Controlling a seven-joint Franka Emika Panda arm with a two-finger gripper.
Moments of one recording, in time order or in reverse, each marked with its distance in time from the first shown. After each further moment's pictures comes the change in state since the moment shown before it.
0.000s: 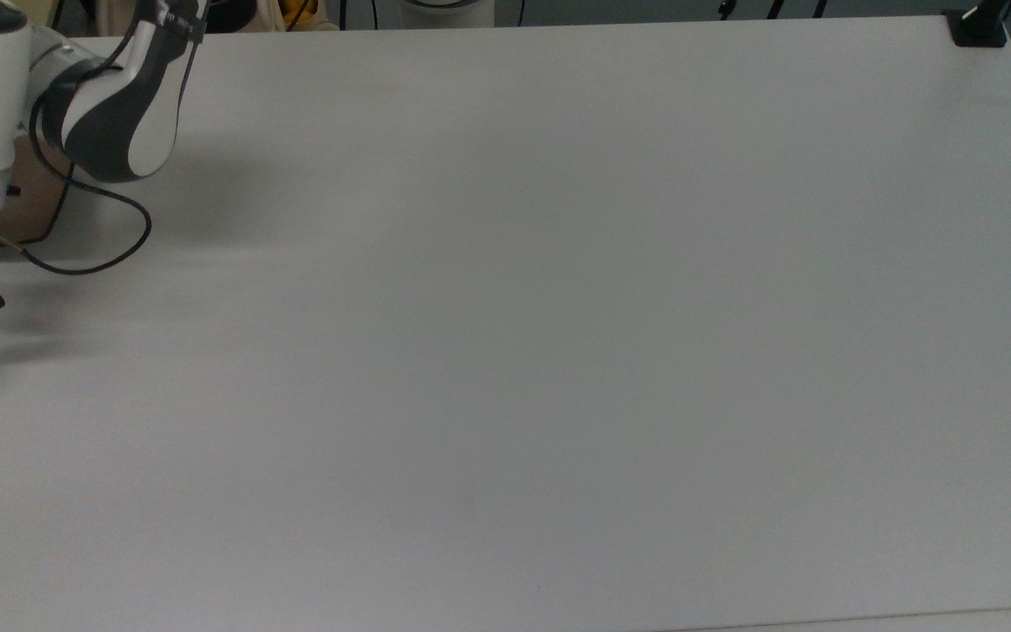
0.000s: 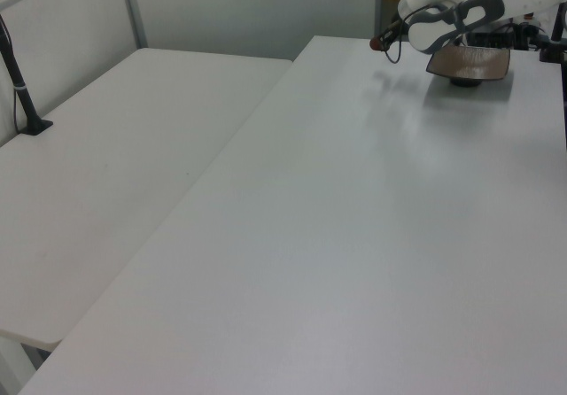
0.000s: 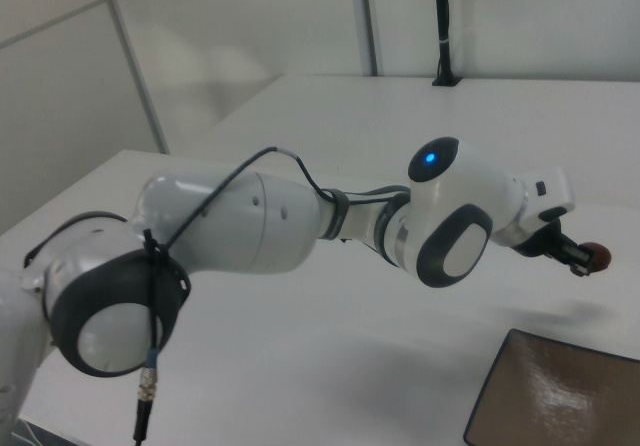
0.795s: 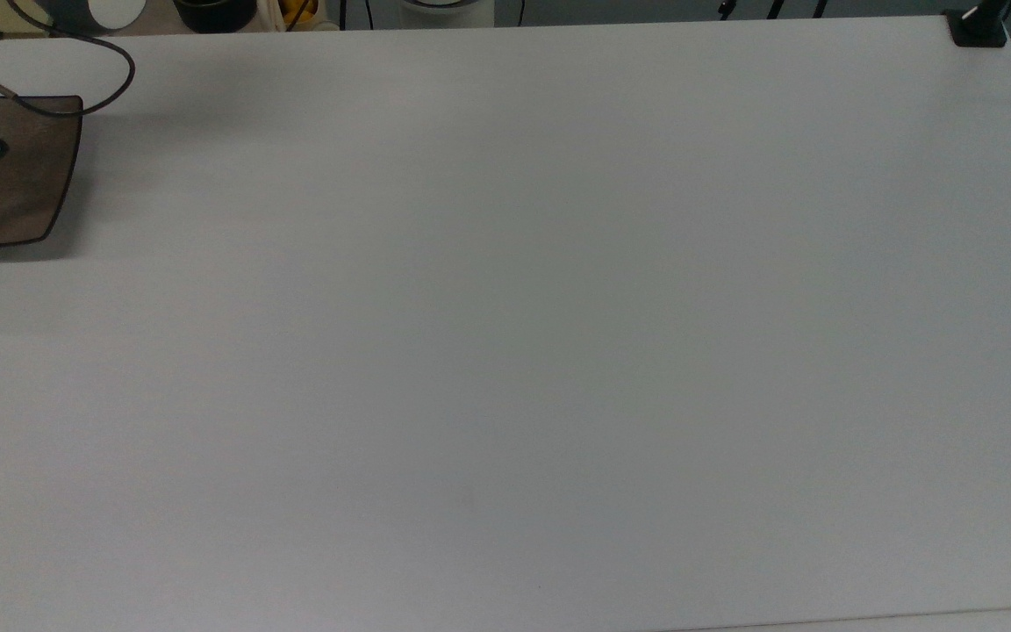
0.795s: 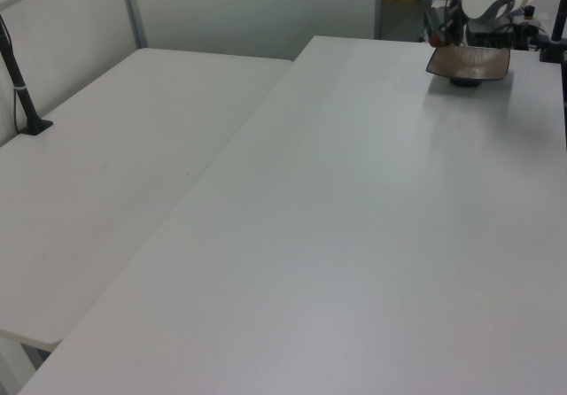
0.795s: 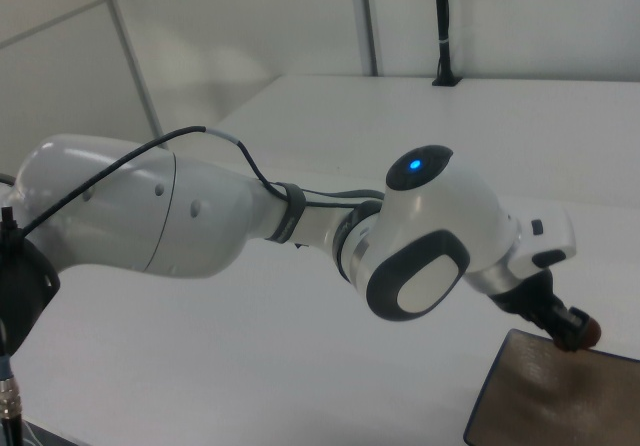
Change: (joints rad) arm -0.080 -0.381 -0.028 -0.451 0.001 -0.123 -0.196
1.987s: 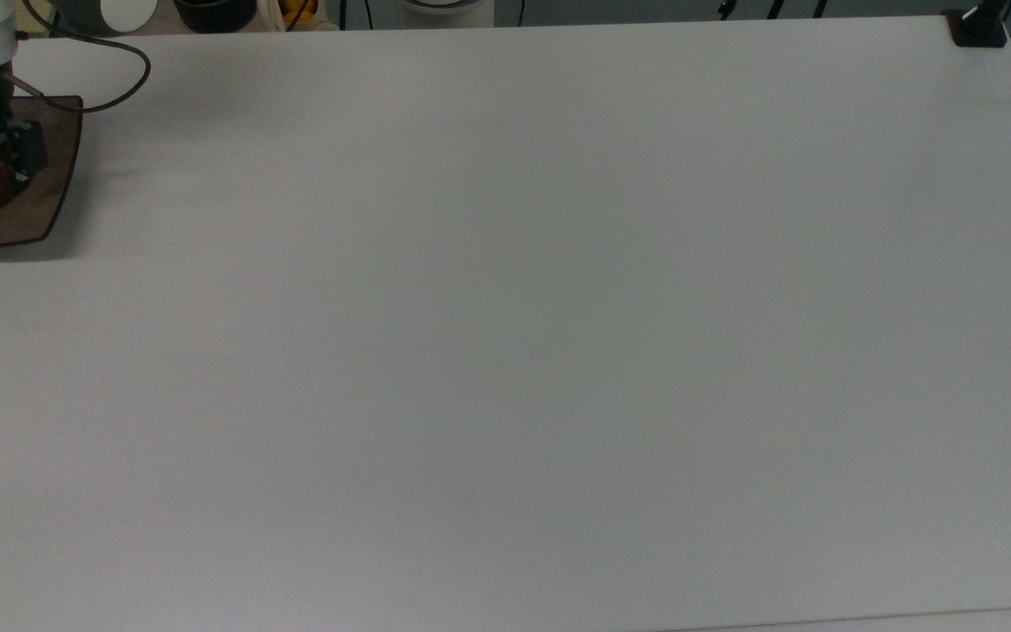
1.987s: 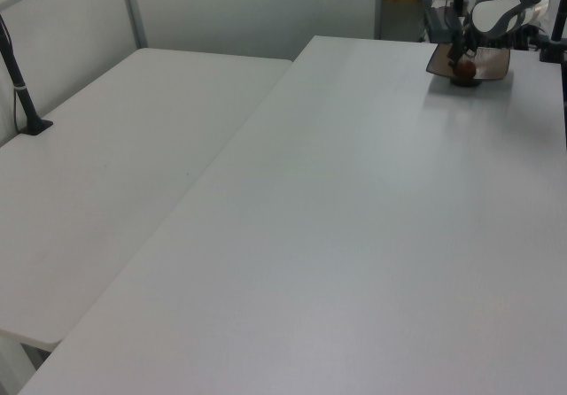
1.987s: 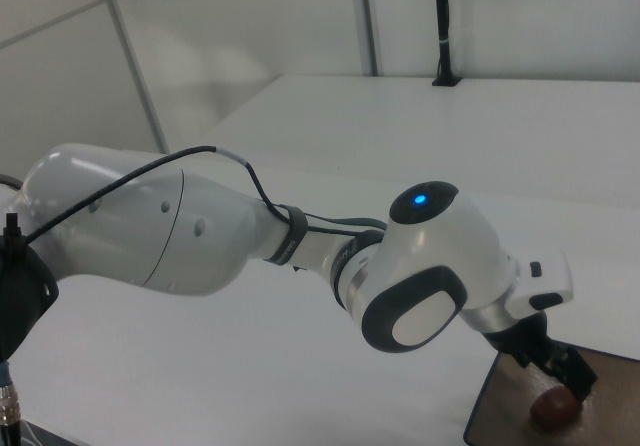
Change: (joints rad) arm -0.007 -0.005 -0.021 -0.088 0.000 0.000 -0.021
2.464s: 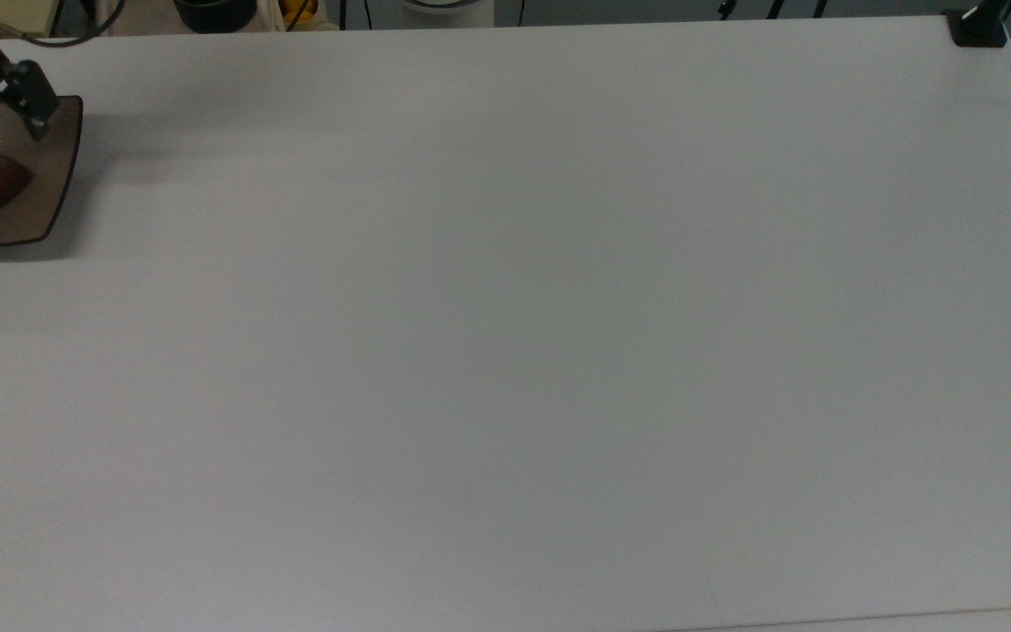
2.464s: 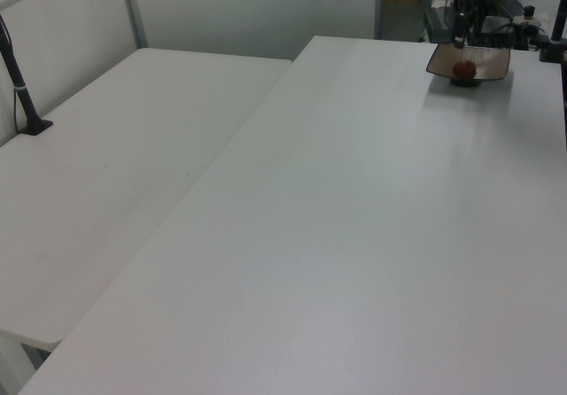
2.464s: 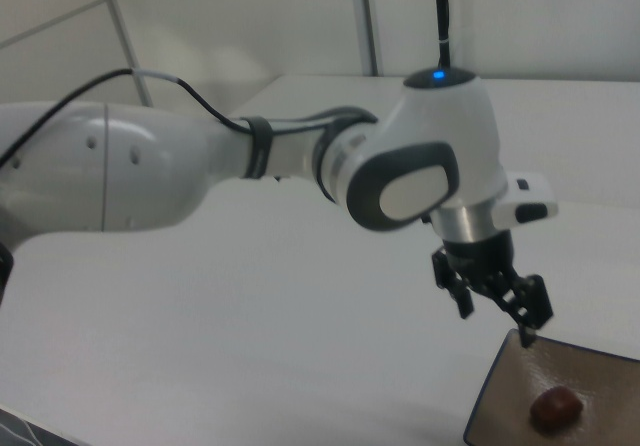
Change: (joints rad) arm 0.052 -0.078 0.001 0.225 -0.001 -0.605 -0.083
